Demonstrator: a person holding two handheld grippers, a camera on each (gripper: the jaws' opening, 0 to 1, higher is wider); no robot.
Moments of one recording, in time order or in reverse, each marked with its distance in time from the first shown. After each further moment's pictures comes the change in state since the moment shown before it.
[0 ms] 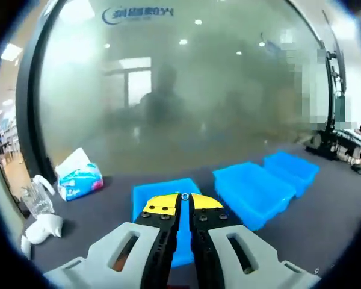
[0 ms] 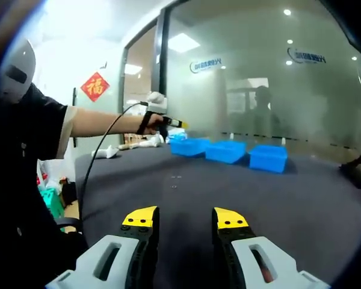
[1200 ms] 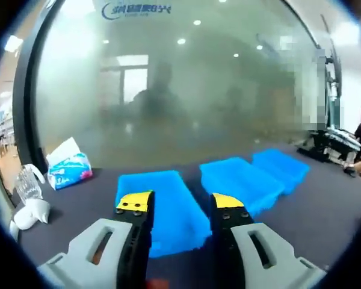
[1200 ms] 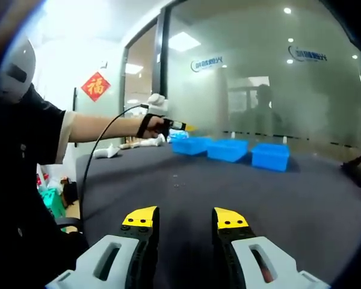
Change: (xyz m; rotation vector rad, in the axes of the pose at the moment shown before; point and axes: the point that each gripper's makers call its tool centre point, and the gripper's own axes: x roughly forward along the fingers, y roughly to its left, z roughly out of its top) left arm -0.023 -0.030 -0.020 -0.022 -0.015 -0.073; right arm 0.002 0.001 -0.001 0.006 0.003 0.007
